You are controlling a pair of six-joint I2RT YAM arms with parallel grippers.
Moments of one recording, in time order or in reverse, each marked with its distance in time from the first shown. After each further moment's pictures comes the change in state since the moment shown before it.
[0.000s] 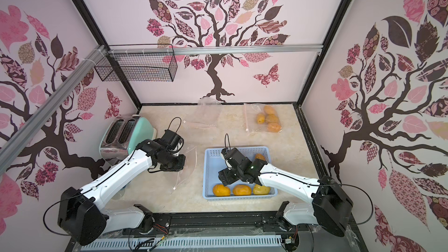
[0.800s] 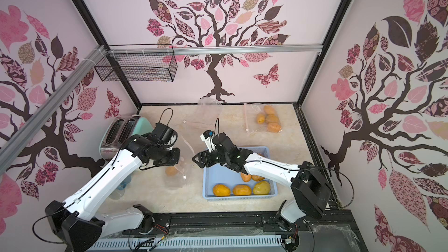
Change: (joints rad) left arm 0.000 -0.084 0.217 -0.216 -0.198 -0.044; right arm 0.000 0.186 0.229 0.429 -0.189 0.100
